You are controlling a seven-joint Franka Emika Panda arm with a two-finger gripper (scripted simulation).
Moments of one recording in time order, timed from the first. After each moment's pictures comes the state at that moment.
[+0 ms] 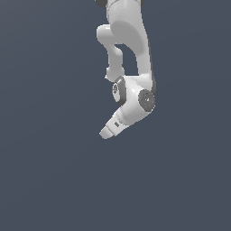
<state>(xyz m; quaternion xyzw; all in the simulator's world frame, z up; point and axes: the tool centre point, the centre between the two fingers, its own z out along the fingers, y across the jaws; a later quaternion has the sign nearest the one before) -0.032 -0.016 0.099 0.88 0.41 -0.20 0.14</state>
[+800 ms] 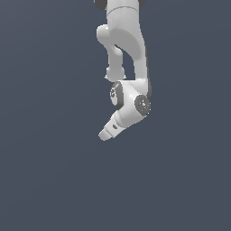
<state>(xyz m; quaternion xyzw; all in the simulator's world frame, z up) -0.041 -0.028 0.075 0.87 0.42 -0.21 0.14</state>
